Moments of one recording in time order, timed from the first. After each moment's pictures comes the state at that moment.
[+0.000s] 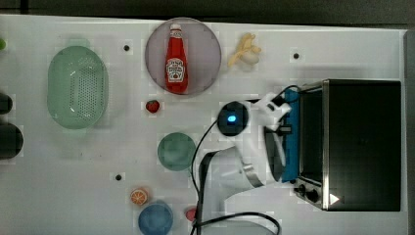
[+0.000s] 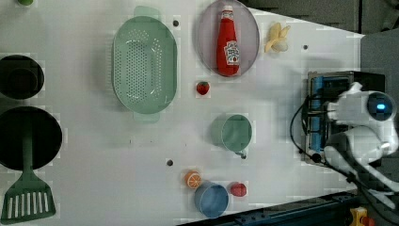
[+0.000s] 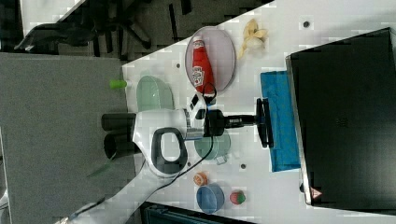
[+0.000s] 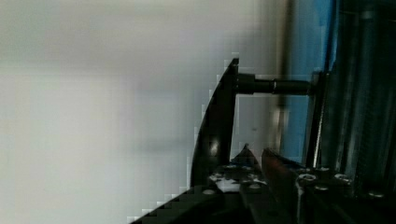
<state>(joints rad) 0.09 0.27 -0.28 -2.31 -0.71 0.89 -0.44</state>
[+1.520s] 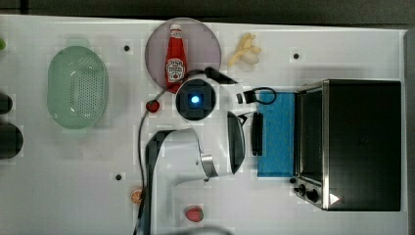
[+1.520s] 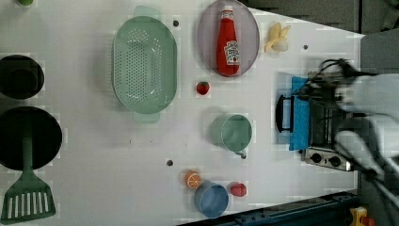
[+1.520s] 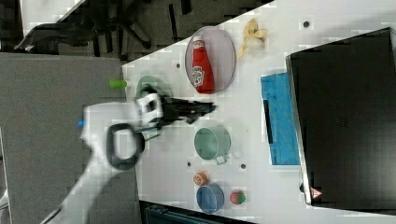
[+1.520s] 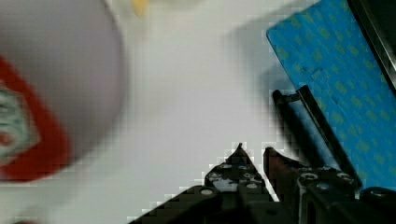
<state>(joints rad) 0.24 0.12 -0.24 -2.20 -0.24 0.76 -0.05</state>
